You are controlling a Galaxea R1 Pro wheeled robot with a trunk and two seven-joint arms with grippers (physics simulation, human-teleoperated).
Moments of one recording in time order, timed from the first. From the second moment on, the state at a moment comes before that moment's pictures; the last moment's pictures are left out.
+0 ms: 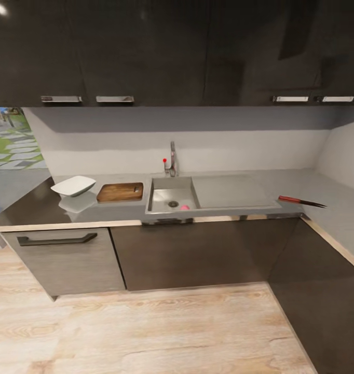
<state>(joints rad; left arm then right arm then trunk) -0.02 -0.06 -0.14 -0.37 0.06 -0.20 0.23 -0.09 0.00 -0.25 -0.24 0.14 -0.94 -0.09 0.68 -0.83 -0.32</state>
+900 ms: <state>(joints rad) -0.36 -0.15 -0.15 -1.48 0.07 1.00 0.23 -0.09 0.00 -0.25 -0.24 0.14 -0.94 -0.09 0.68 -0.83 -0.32</state>
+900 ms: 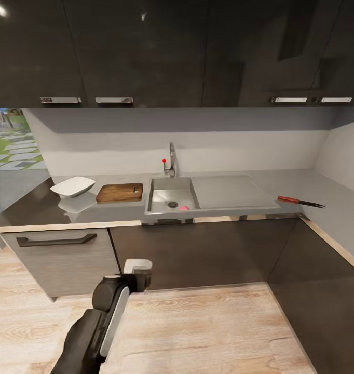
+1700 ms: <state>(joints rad) -1.07 -0.14 -0.23 -1.13 0.30 1.01 0.21 -0.09 0.00 -0.26 -0.24 0.14 -0.94 -0.09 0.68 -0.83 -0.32</state>
